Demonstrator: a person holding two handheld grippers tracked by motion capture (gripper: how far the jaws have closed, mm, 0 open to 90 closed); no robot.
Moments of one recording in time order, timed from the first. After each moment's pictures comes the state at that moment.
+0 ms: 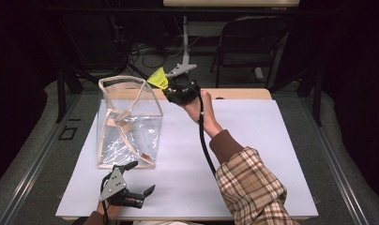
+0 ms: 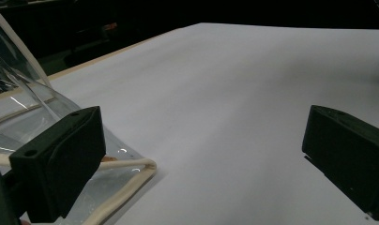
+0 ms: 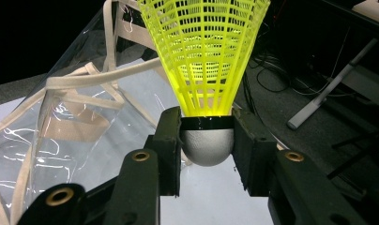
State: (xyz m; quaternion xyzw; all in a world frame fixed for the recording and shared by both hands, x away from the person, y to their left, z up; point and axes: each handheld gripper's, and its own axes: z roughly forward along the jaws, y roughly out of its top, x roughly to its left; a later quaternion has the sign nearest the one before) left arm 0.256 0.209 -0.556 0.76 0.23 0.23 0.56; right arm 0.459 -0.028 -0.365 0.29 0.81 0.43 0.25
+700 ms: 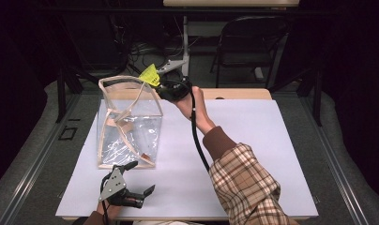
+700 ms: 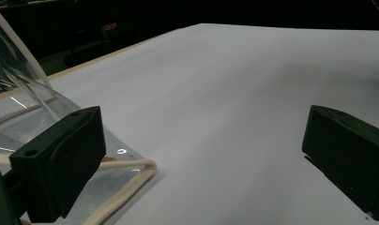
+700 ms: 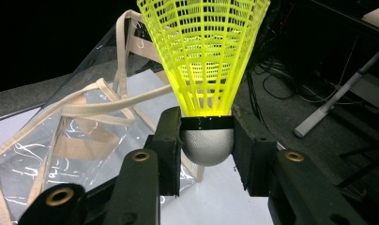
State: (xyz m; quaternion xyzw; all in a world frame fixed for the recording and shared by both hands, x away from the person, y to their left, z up) left arm 0.256 0.209 -0.556 0.76 0.23 0.23 0.56; right arm 0.465 -0.007 -0.356 0.28 0.82 0.44 0.25
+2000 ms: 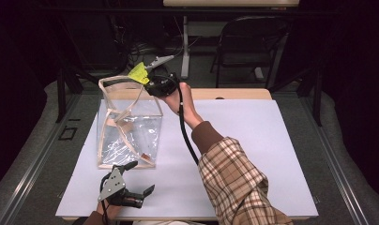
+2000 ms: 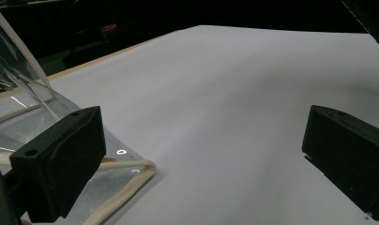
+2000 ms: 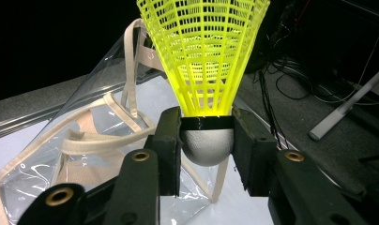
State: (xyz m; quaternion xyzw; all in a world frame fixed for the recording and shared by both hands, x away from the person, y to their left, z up) left arm 0.256 0.210 -0.555 0.76 0.24 0.22 0.56; right arm 0.486 0.026 -0.359 0.28 0.82 0.44 0.22
